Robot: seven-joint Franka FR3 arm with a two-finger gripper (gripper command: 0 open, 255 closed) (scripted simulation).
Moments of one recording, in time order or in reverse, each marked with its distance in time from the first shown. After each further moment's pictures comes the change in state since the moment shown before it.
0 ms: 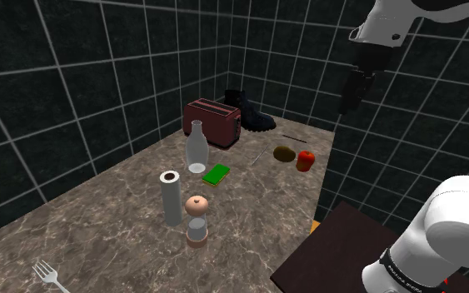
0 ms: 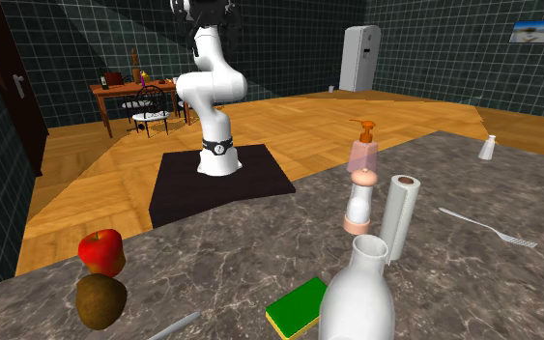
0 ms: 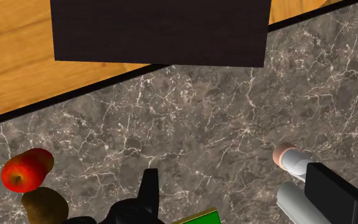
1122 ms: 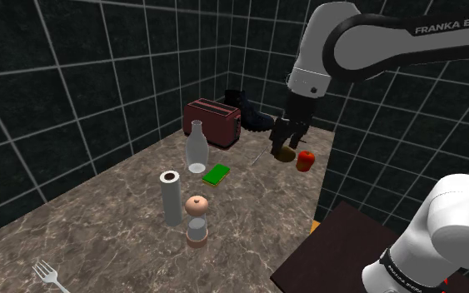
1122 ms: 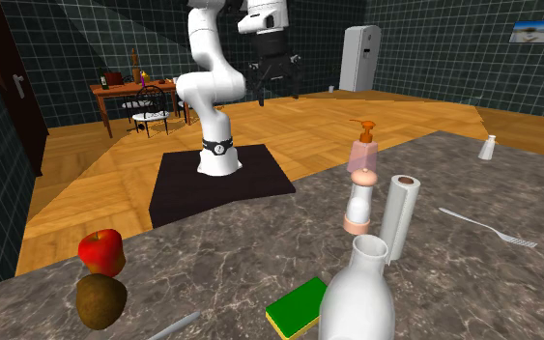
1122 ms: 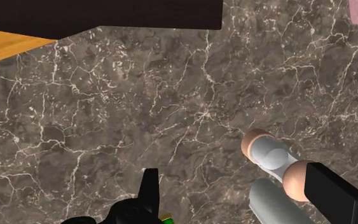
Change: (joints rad) arm 0.087 0.234 0.246 -0.141 0.166 0.415 0.226
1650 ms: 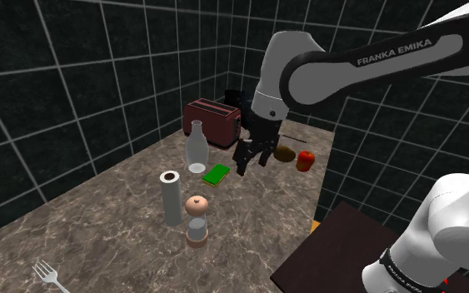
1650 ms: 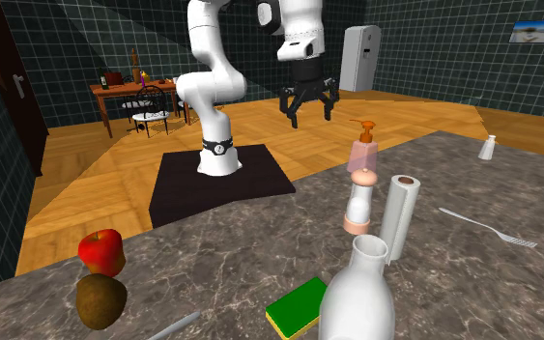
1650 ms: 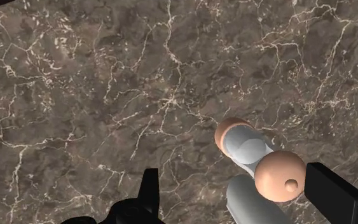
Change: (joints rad) arm 0.031 0.233 0.125 0.060 0.024 0.203 0.127
